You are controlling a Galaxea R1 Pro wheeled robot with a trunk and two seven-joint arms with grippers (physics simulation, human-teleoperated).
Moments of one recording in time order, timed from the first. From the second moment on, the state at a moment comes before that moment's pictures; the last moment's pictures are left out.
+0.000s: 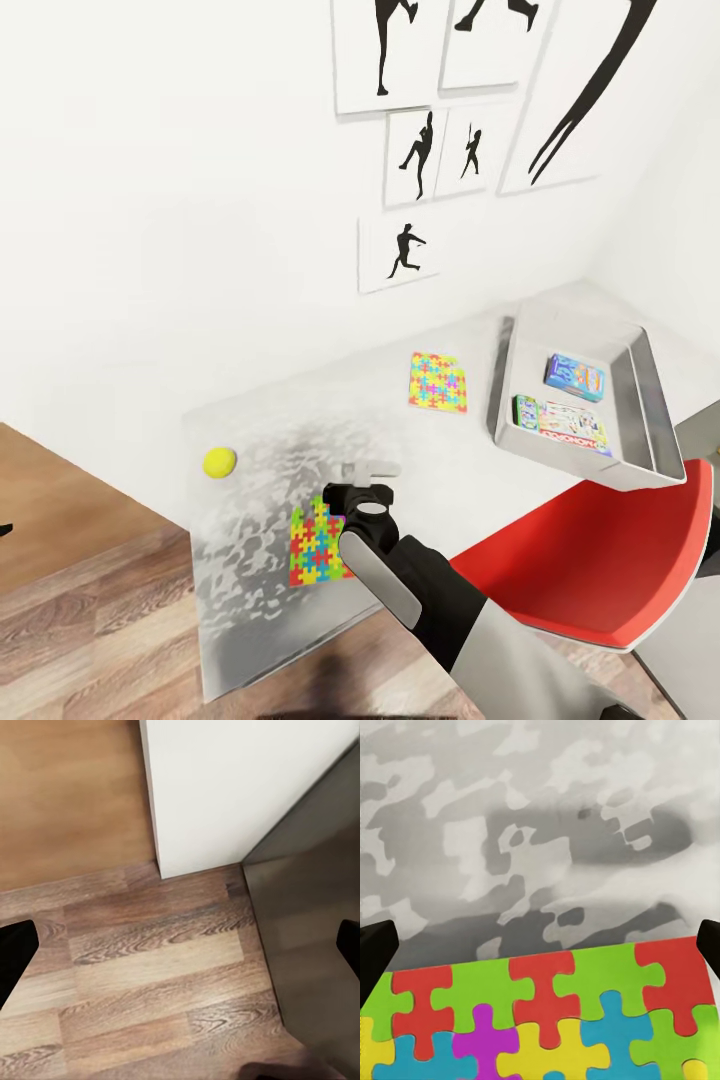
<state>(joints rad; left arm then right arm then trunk) -0.47 0.63 0.77 -0.99 -0.26 0.61 -0.94 -0.72 0.17 0.82 -1.07 -0.81 0.39 -0.83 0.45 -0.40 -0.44</state>
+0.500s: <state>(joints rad) -0.47 0.63 0.77 -0.99 -0.26 0.61 -0.94 -0.72 0.17 0.82 -1.07 -0.81 0.39 -0.82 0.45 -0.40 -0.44</state>
